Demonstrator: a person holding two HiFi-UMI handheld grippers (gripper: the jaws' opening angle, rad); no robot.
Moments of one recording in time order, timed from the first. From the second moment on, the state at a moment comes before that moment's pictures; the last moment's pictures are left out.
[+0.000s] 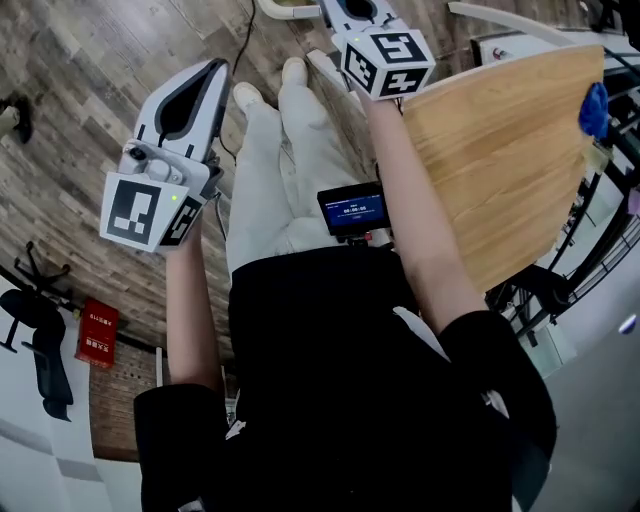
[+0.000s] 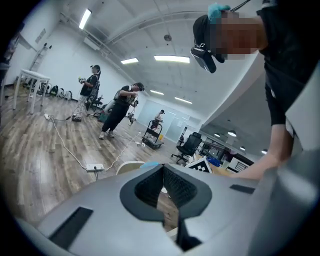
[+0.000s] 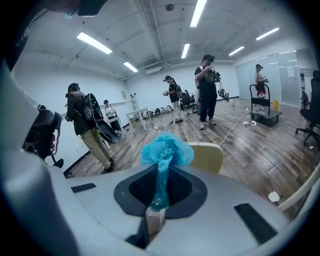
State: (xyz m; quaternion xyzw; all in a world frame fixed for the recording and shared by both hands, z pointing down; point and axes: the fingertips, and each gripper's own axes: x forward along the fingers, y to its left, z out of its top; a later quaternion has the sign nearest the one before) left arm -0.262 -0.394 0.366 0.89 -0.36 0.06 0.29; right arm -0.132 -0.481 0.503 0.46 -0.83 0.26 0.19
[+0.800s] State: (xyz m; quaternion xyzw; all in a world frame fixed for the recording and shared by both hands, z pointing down) left arm -0.224 -0.440 0.492 0.86 -0.36 0.07 0.36; right arm -0.094 -0.551 0.677 0.49 -0.77 0.37 0.19
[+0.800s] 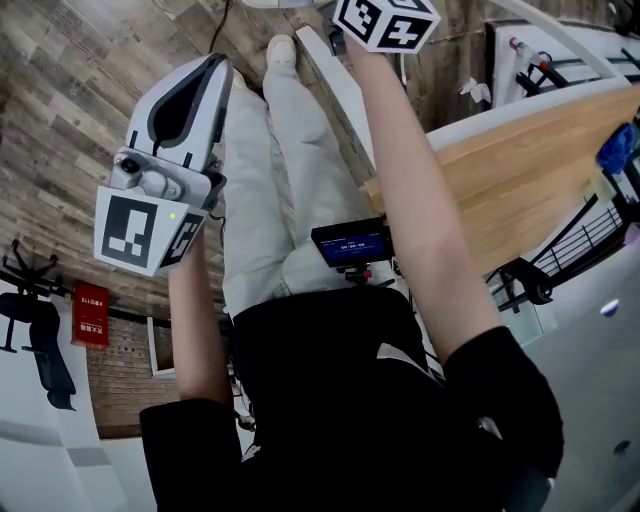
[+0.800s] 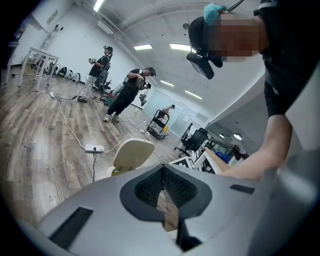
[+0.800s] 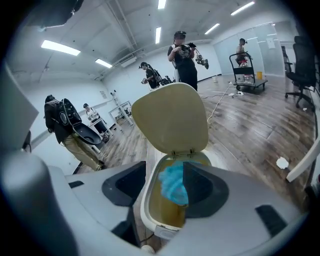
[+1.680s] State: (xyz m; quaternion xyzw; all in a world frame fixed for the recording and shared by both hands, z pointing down) left arm -0.237 -0.439 0.326 0.89 -0.38 0.00 0.26; right arm -0.117 -0.512 0.471 0.42 -0.85 0.27 0.16
